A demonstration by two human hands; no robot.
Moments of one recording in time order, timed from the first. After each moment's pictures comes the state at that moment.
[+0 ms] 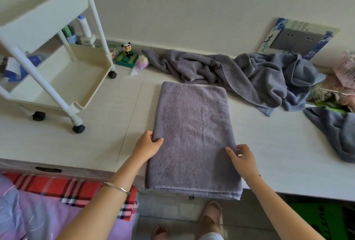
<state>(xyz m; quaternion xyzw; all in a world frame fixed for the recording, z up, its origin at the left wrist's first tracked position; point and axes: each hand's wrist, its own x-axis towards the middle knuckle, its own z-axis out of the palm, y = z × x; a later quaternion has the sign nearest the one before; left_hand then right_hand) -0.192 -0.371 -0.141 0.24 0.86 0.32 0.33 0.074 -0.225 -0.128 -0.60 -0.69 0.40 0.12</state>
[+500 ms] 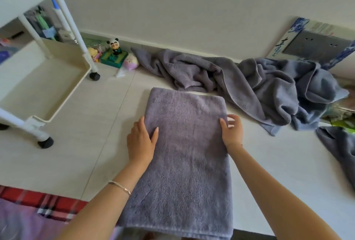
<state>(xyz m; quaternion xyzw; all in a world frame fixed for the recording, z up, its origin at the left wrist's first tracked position) -0.193 -0.288 -0.161 0.30 0.92 0.25 0.07 -0.022 -0.088 -0.136 -0.62 -0.63 0.41 0.24</state>
